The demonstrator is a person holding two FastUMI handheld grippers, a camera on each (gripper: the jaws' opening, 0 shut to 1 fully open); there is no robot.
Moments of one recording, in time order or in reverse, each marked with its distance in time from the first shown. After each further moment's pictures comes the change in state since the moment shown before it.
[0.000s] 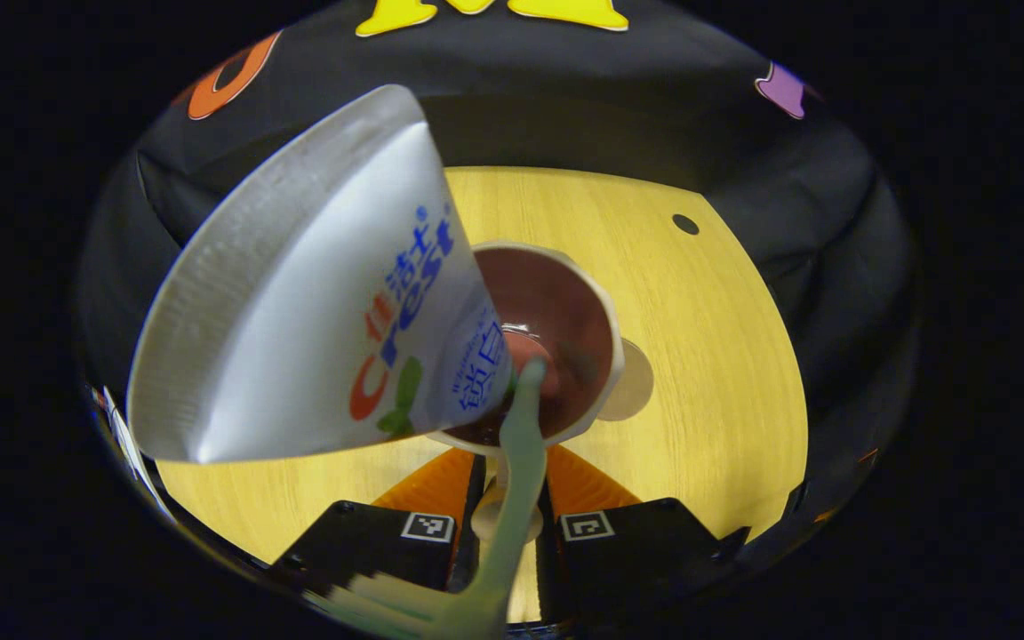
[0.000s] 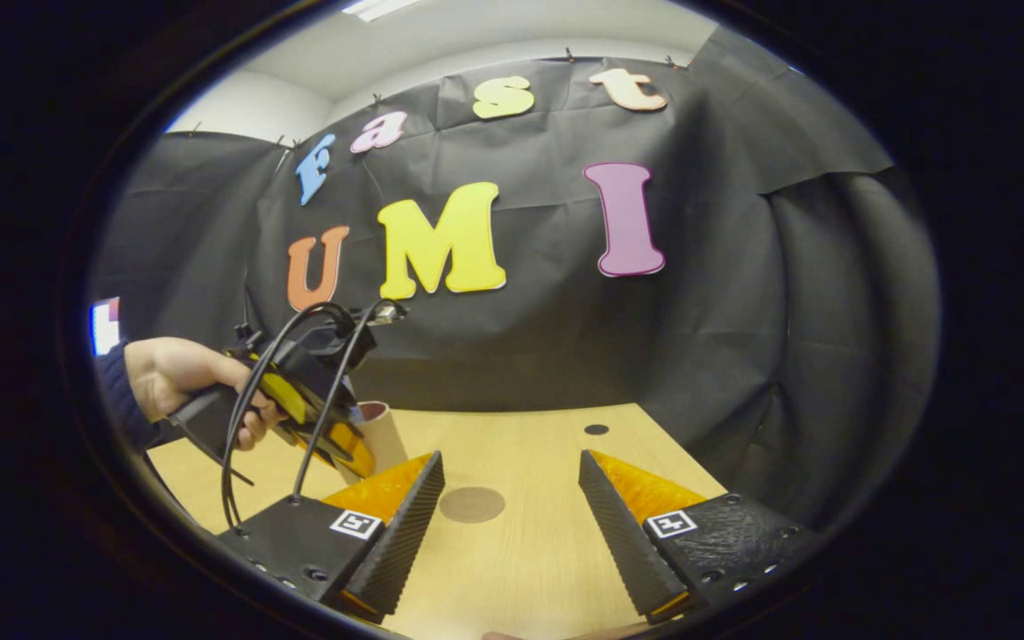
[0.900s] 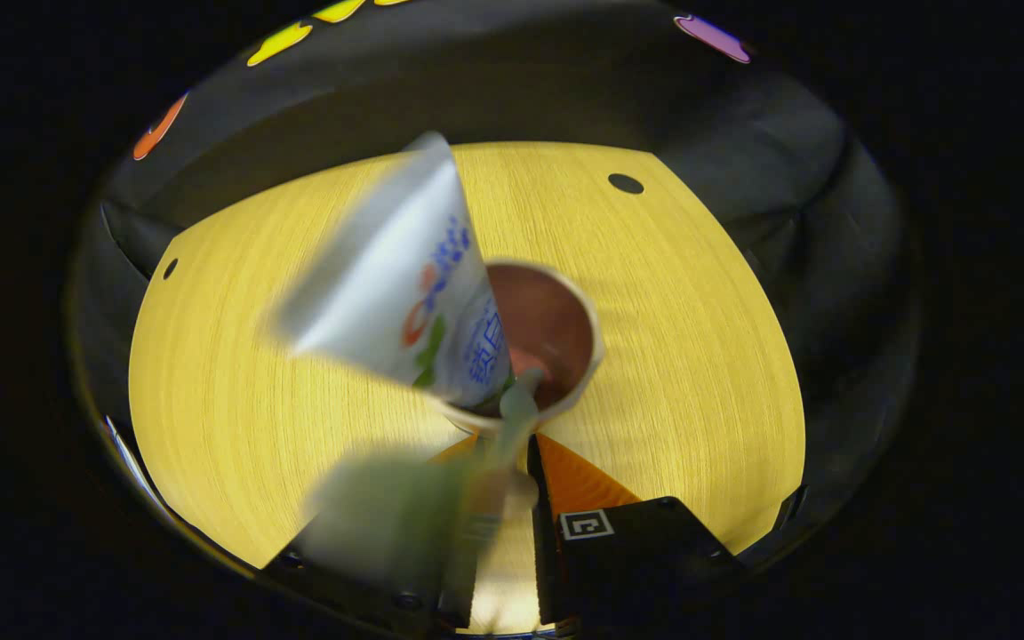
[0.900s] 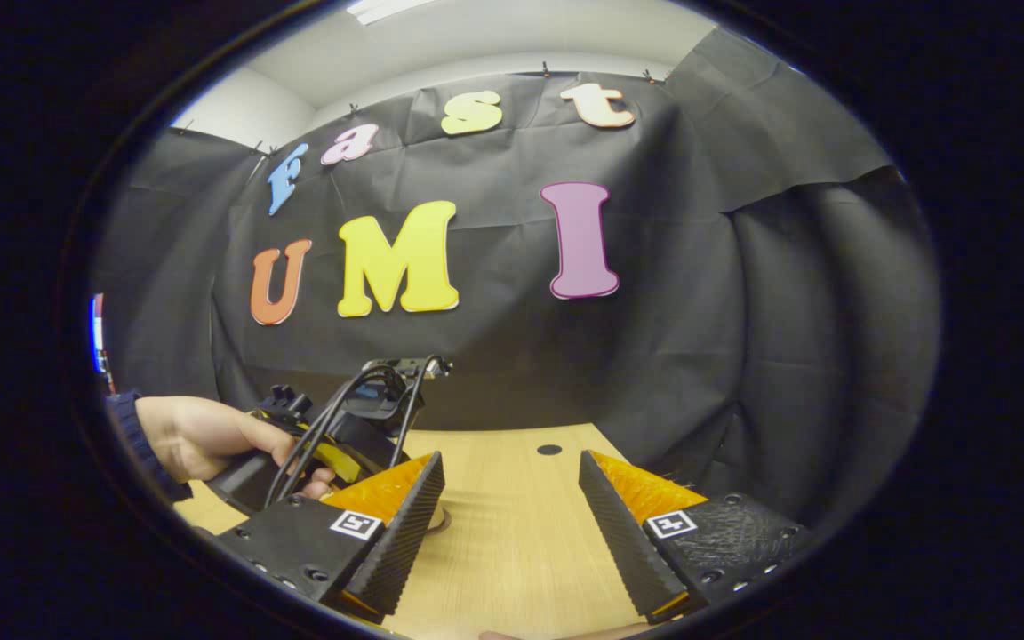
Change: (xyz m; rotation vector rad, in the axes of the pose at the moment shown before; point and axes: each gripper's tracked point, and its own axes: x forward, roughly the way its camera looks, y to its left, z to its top) left arm -0.001 -0.084 0.375 0.108 0.013 -0.021; right arm 0.003 -0.054 0.018 0.005 -0.064 -0.110
